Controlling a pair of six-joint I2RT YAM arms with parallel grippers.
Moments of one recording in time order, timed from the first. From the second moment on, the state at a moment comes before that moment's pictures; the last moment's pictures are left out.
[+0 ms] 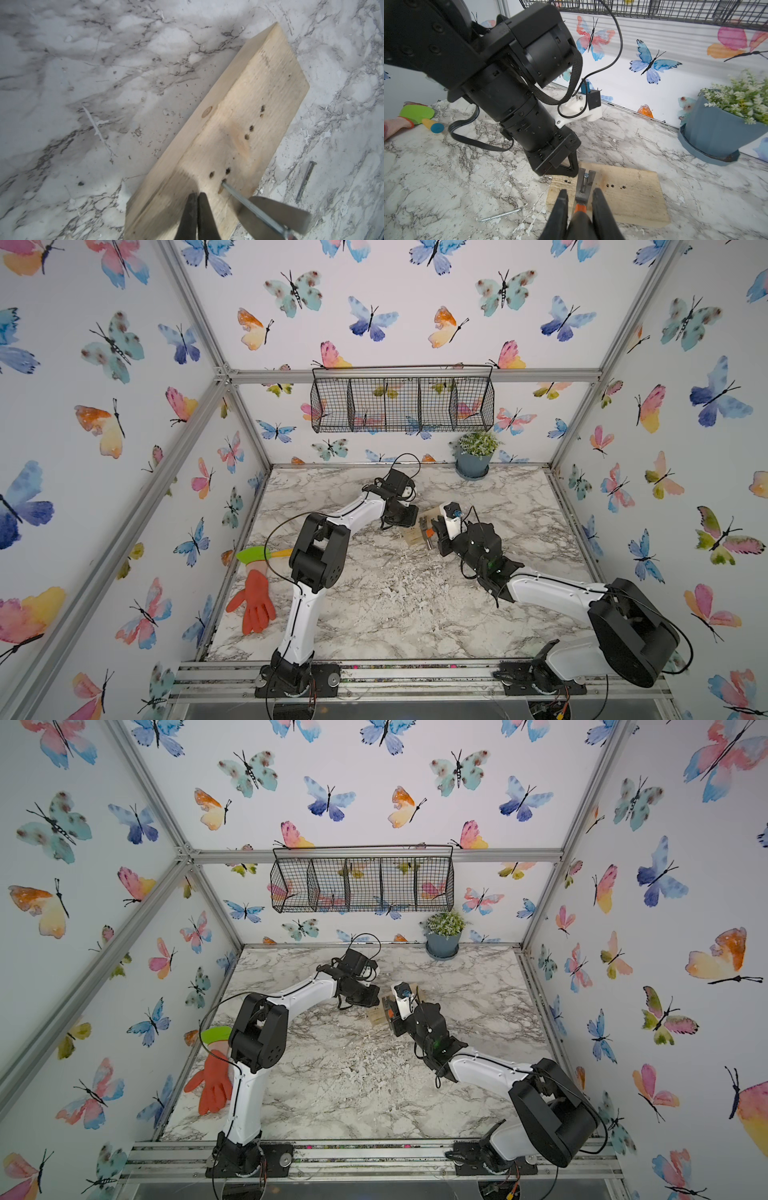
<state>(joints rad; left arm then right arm) -0.54 2.23 1.75 -0.63 0.31 -0.22 0.72 1.42 0.64 0.57 0.11 -0.03</state>
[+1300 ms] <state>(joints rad) -0.53 2.27 1.78 -0.60 0.33 -0.21 0.81 1.62 1.17 -0.04 0.34 -0.02</state>
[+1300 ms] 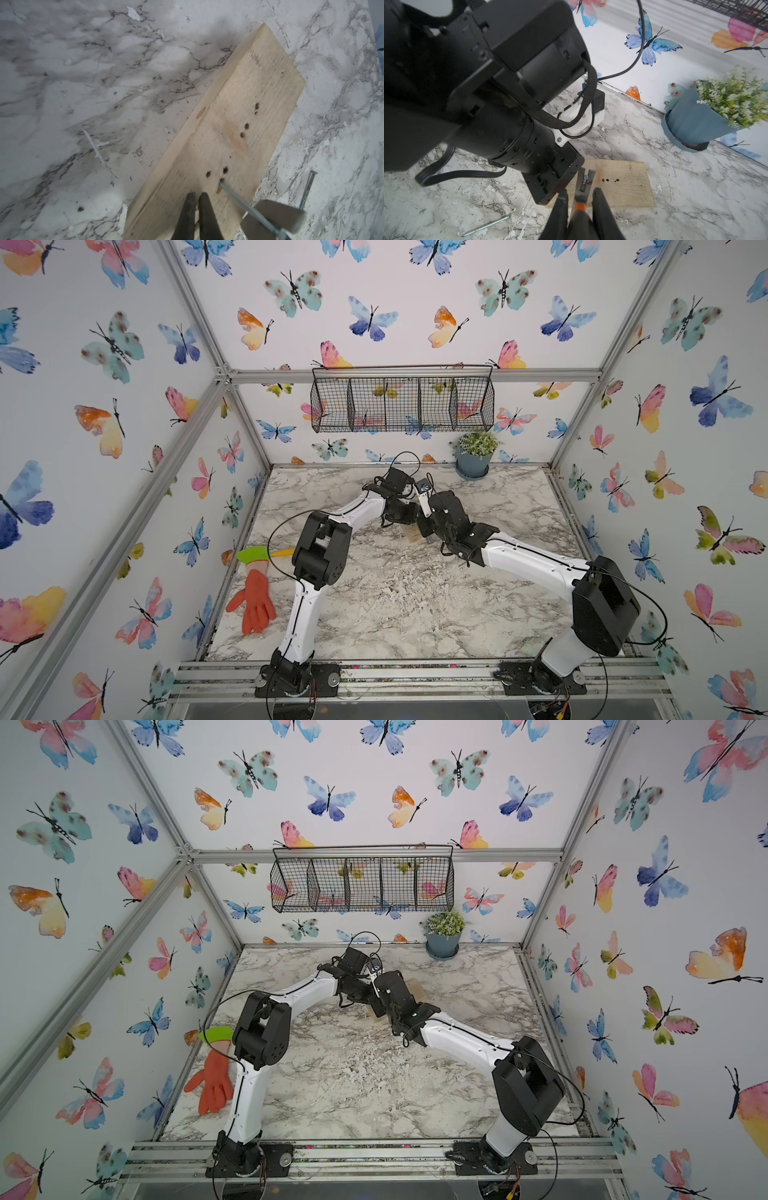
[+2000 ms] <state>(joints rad) -0.54 2.28 1.84 -0.66 0.31 -0.20 0.80 1.46 0.51 0.84 0.27 -0.11</state>
